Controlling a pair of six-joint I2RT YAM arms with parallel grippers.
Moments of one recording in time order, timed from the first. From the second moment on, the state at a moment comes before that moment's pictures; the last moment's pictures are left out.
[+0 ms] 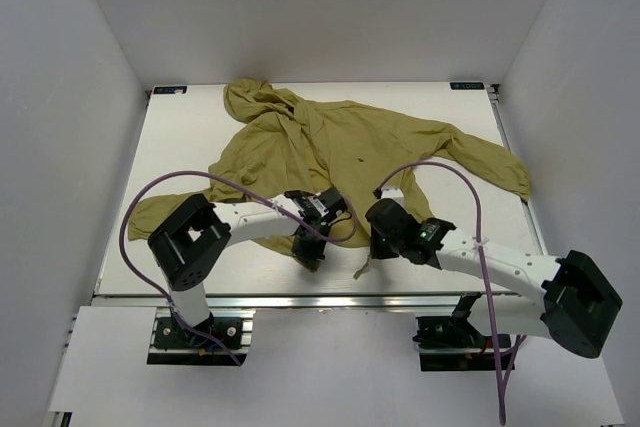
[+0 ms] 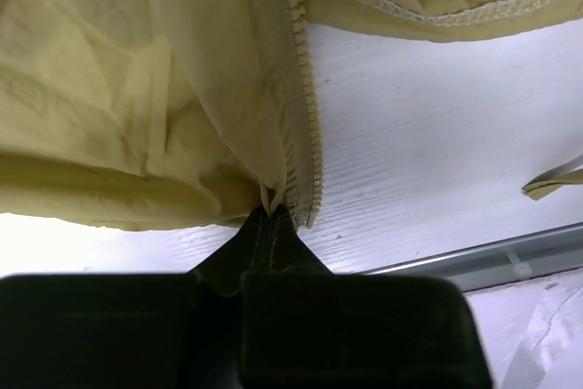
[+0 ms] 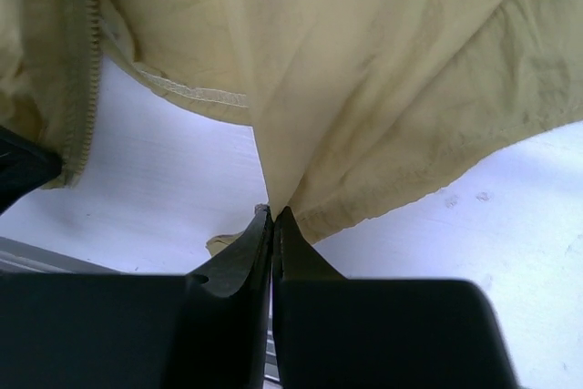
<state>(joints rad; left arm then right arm) -0.94 1.78 1.09 -0.72 -0.02 -0.63 0.92 1.19 0.67 -0.48 0.24 0.68</state>
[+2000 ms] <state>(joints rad) -0.77 1.31 0.82 -0.22 -0.05 -0.64 0.80 1.35 0.63 -0.36 -0.08 0.50</state>
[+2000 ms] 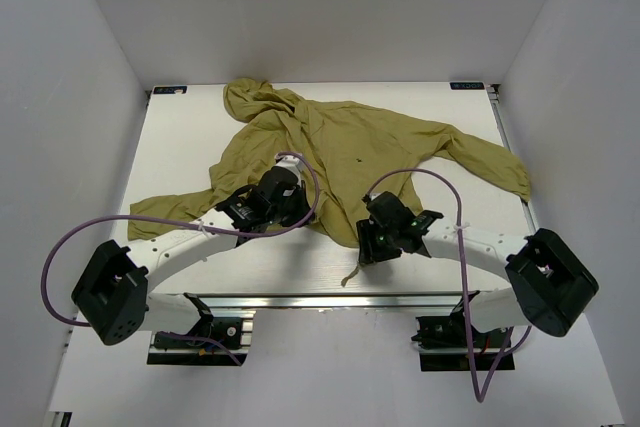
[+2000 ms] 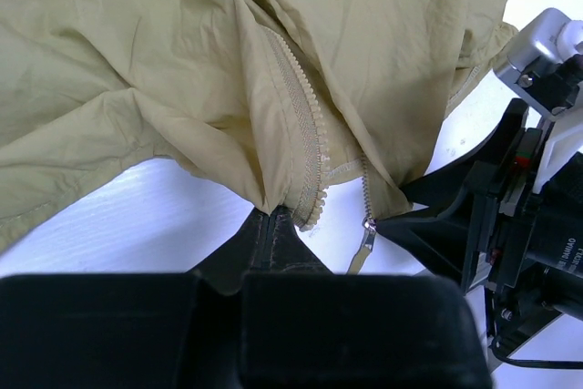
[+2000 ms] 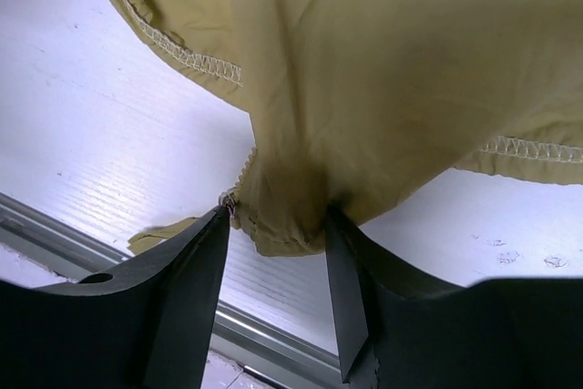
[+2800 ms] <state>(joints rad) -0.77 1.31 0.82 -0.26 -0.07 -0.64 1.01 1.56 0.85 -0.55 0.21 0.64</state>
